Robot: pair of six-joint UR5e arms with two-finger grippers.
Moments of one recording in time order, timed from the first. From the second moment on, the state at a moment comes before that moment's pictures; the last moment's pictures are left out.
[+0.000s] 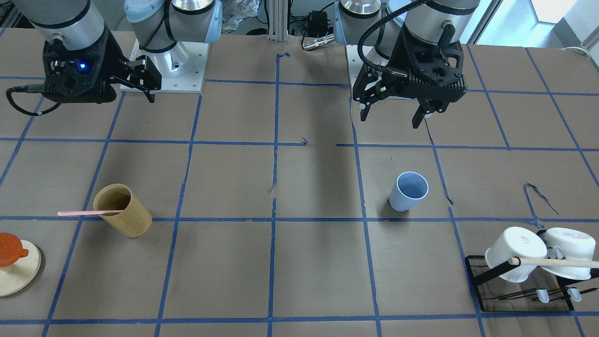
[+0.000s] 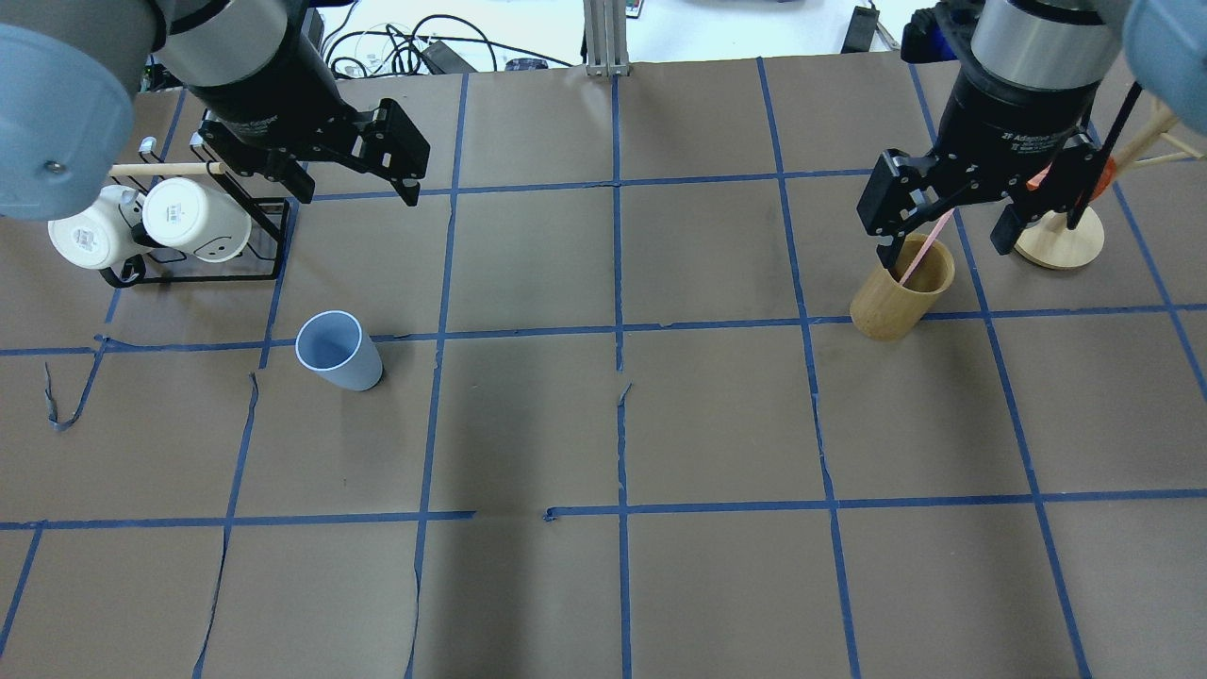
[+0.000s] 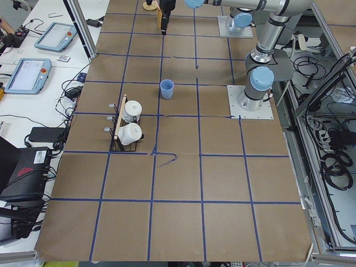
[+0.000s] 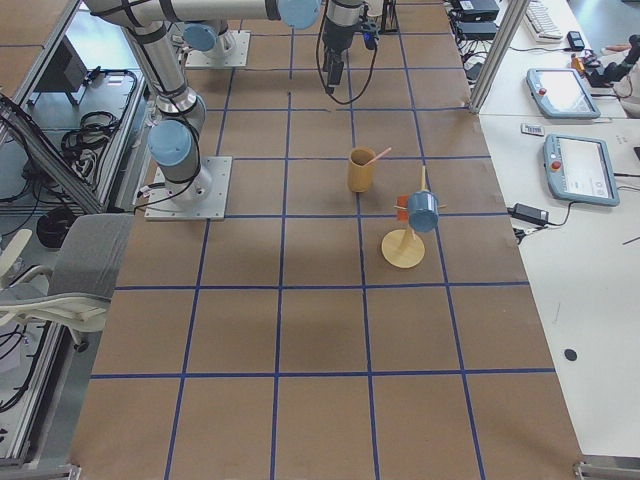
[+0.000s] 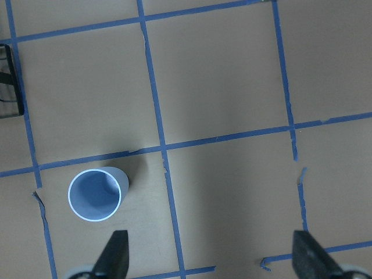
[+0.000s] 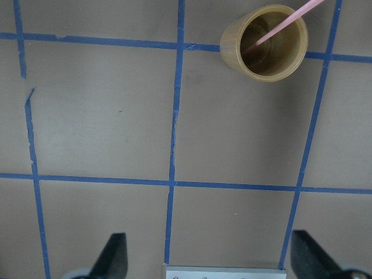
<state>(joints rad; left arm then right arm) -1.63 -1.57 -1.52 -1.52 1.52 0.04 1.53 -1.58 1.53 -1.37 -1.61 -0.10</state>
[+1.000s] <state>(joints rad) -1.61 -1.55 -1.54 -1.53 1.56 0.05 1.53 -1.58 1.53 -1.38 -1.60 -0.12</state>
